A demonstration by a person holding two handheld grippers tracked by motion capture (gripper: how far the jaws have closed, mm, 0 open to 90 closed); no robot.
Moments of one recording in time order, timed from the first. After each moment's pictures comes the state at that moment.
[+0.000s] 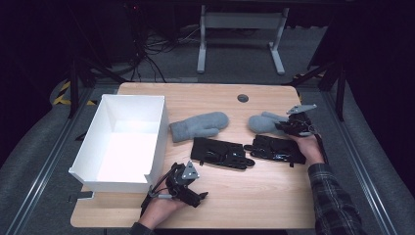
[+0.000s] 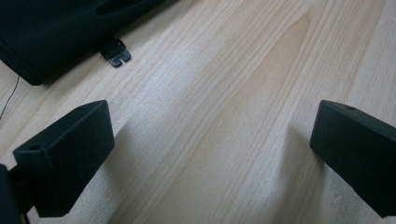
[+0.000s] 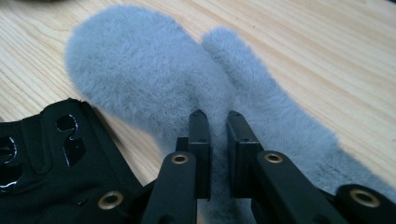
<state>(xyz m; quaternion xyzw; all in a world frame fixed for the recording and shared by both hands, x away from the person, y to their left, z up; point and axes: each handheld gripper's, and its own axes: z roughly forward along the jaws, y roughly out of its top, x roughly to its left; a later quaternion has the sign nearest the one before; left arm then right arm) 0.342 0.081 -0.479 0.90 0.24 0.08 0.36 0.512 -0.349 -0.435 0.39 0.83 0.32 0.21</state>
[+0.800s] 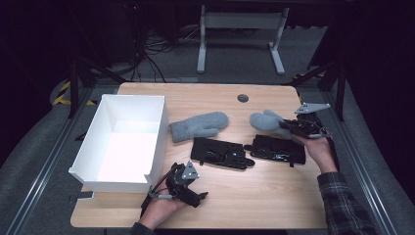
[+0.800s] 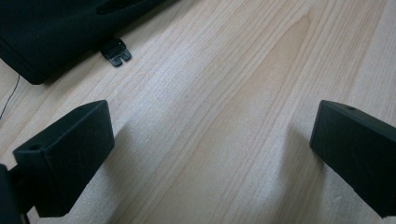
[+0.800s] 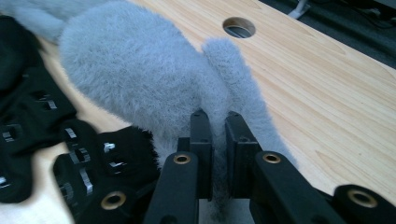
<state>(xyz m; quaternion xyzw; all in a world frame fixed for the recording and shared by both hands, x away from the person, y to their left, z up) 0.341 0.081 -0.479 0.90 0.24 0.08 0.36 0.464 -0.340 -0.379 0.37 0.83 0.36 0.22</state>
